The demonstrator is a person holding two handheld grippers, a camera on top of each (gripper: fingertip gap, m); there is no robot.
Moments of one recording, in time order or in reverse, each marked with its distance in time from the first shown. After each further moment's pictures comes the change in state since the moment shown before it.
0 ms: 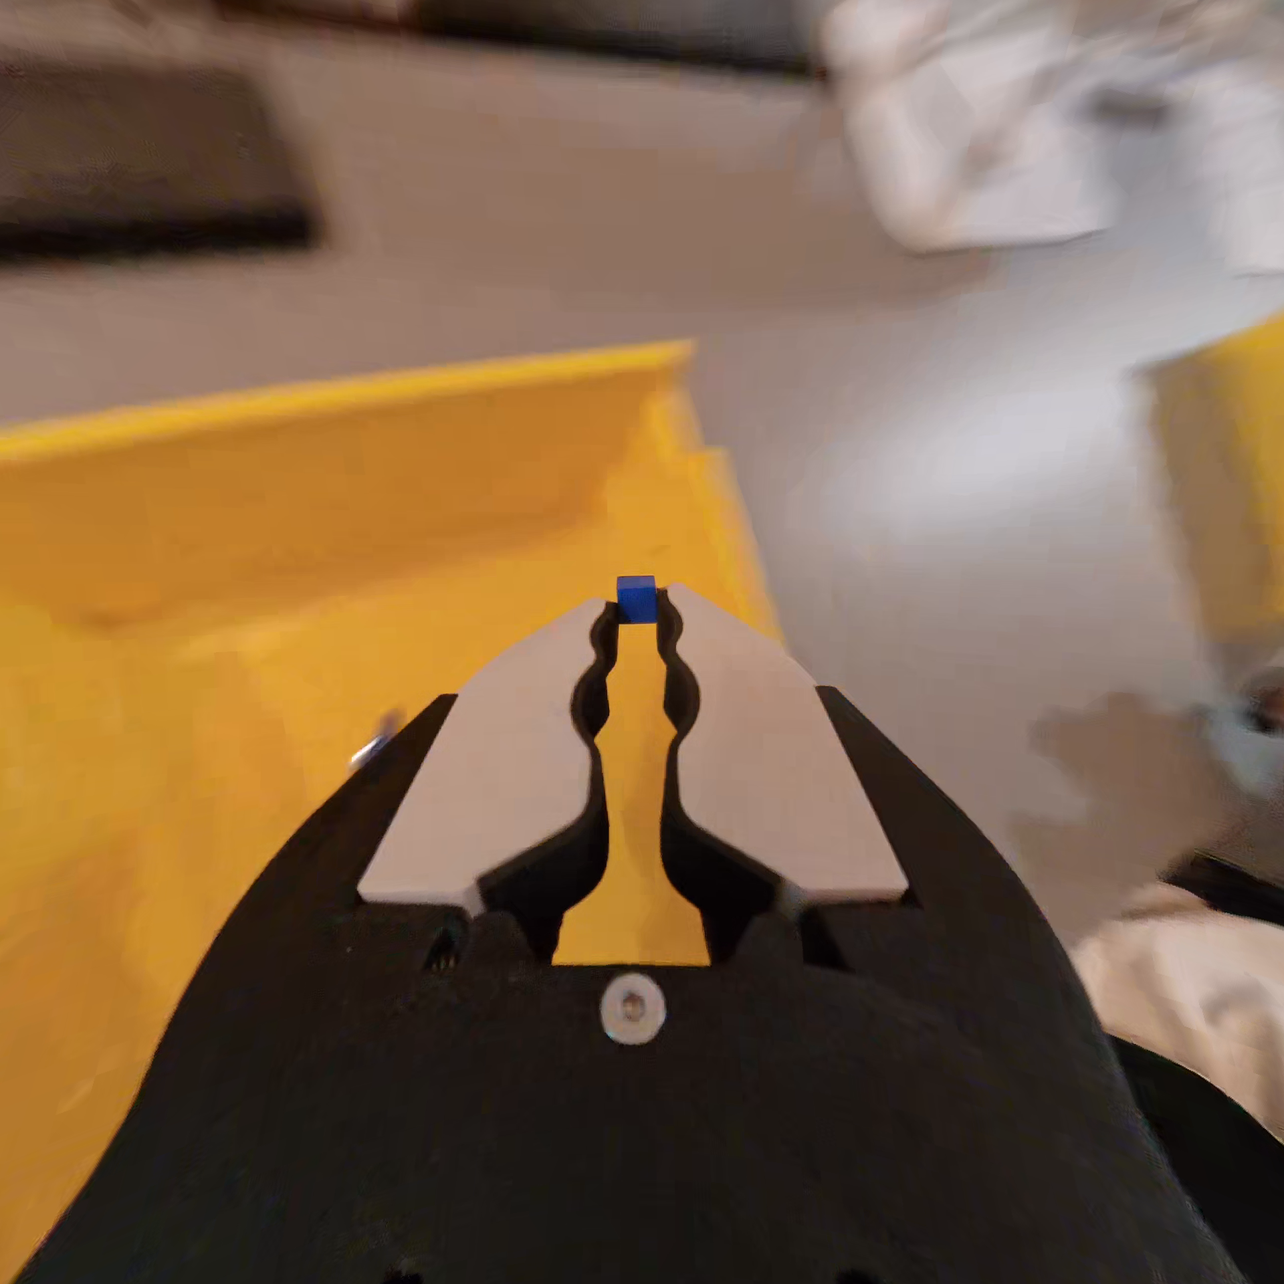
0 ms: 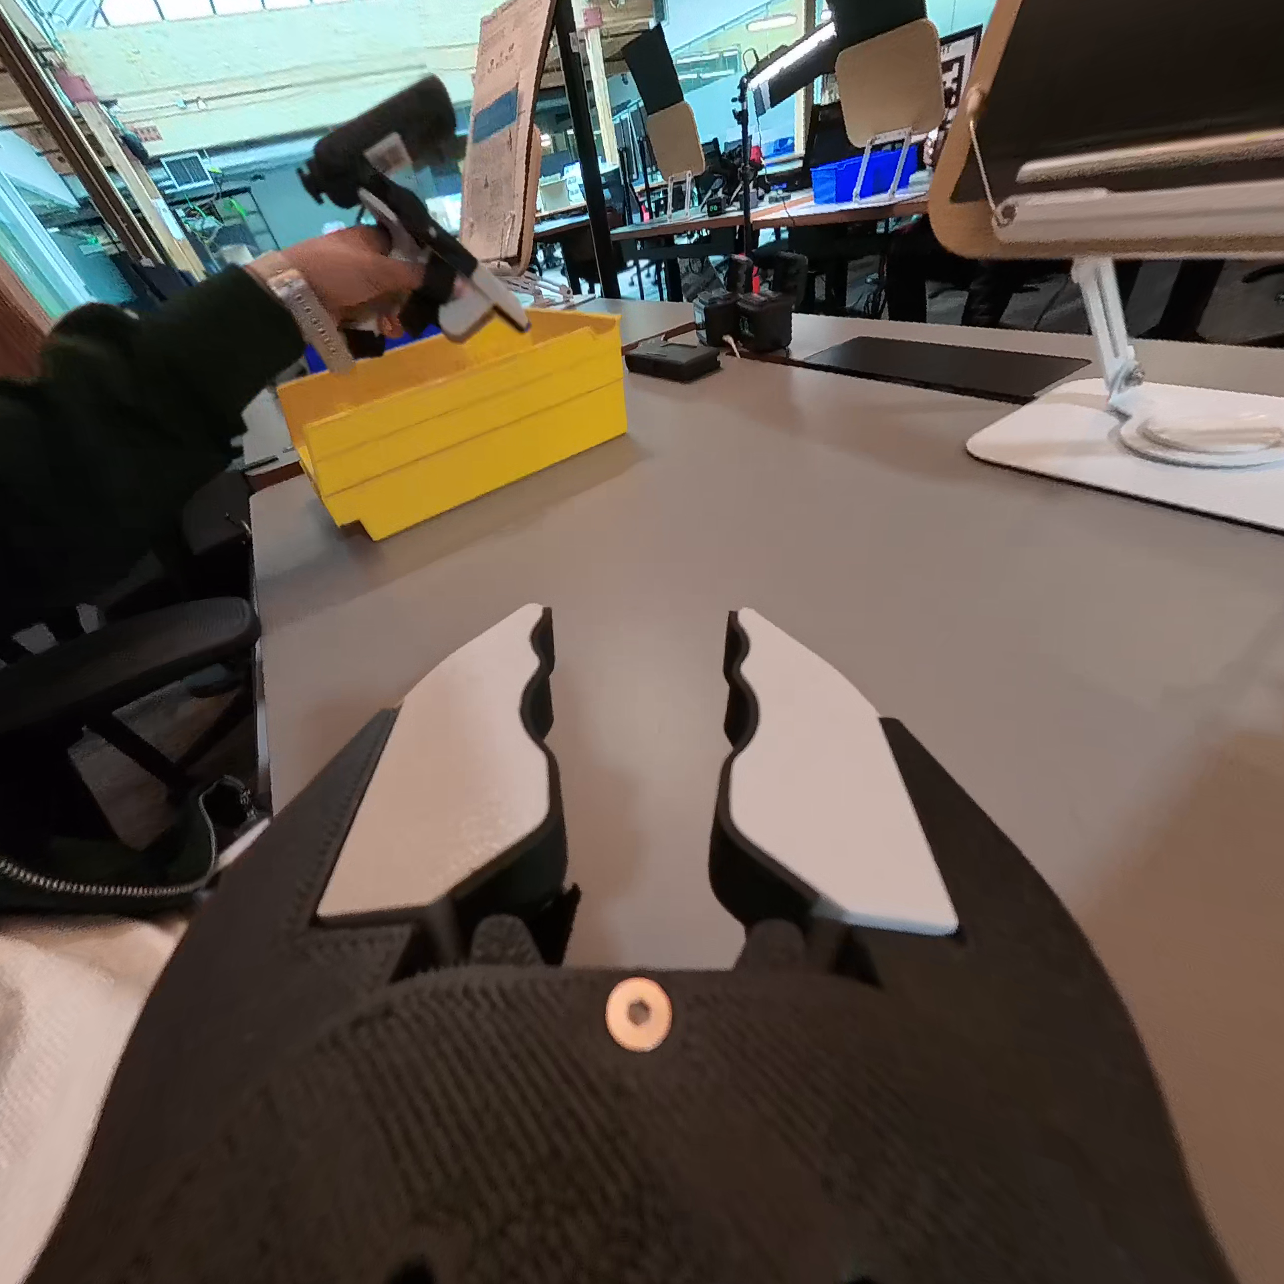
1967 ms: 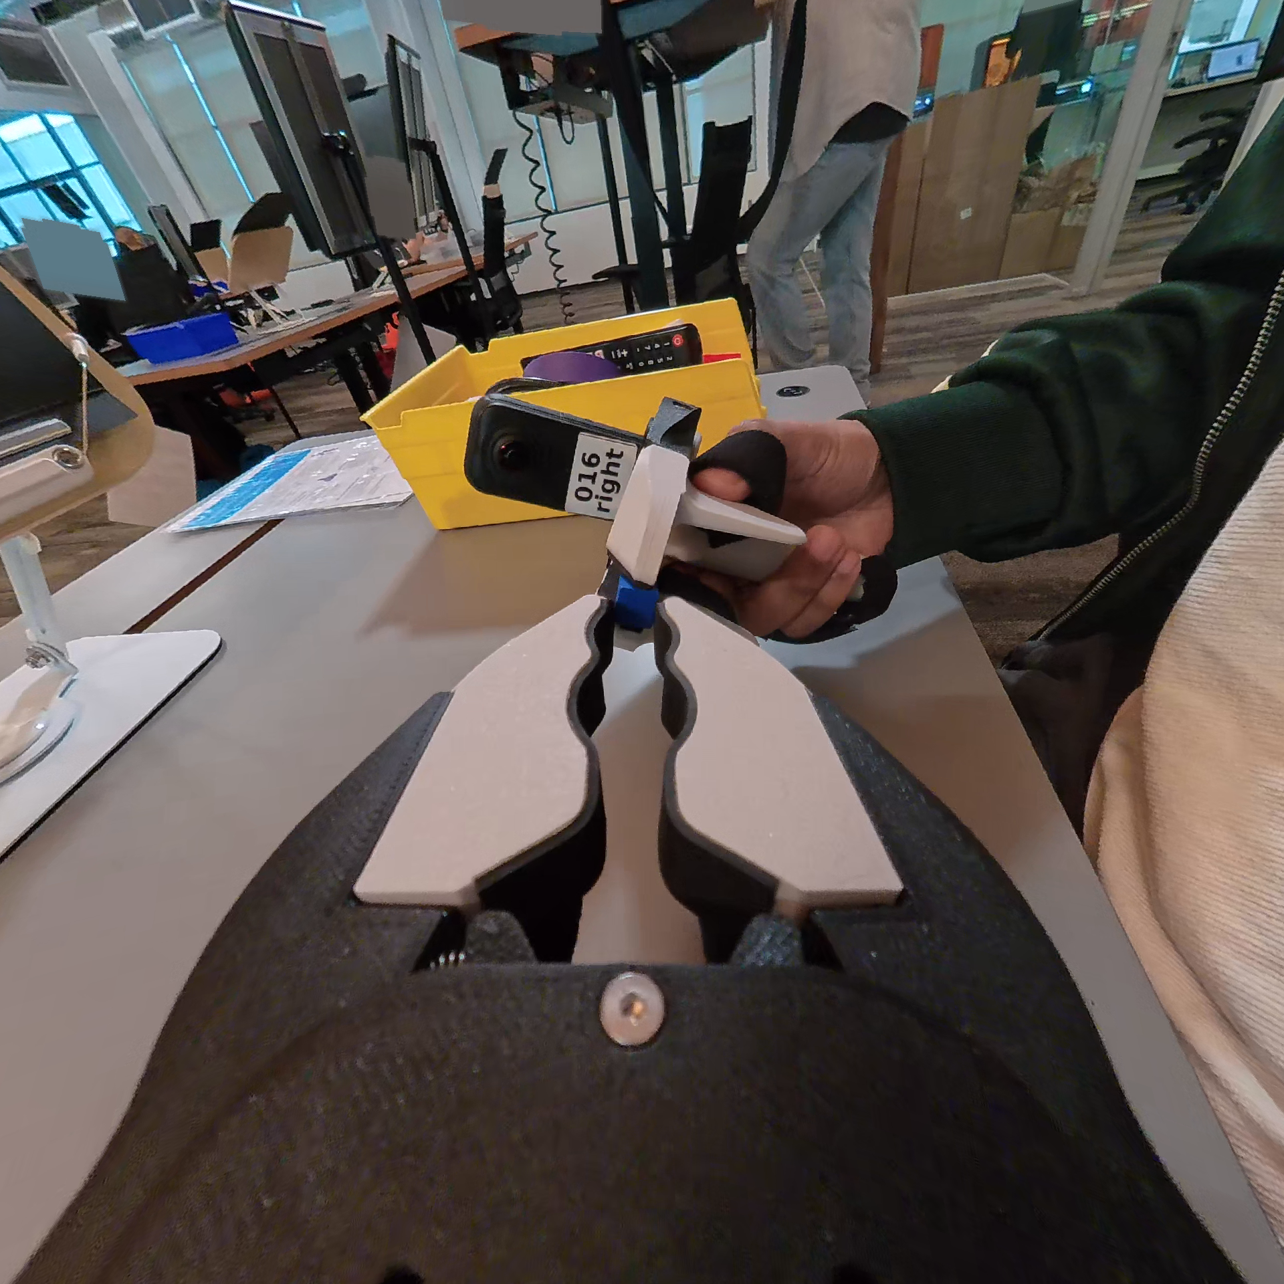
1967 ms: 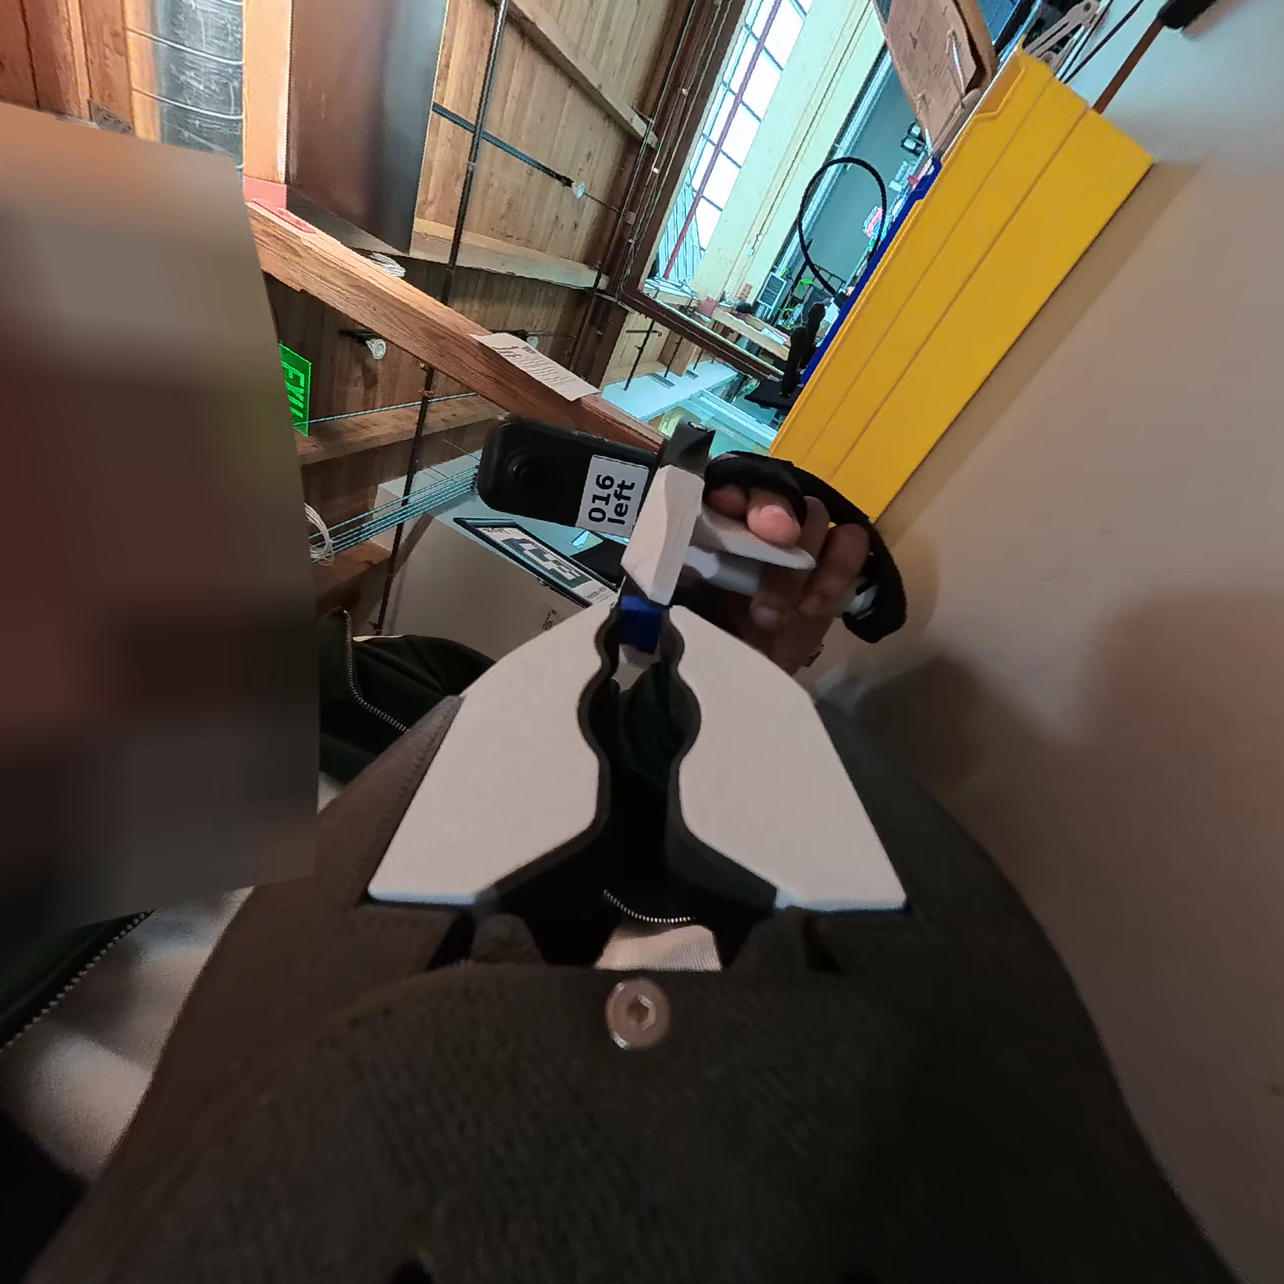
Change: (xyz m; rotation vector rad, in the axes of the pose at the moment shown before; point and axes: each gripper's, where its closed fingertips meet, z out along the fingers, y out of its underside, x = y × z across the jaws) left arm 0.383 0.112 0.099 0.547 0.737 0.958; right arm -0.039 -0.009 0.024 -0.061 -0.769 0.939
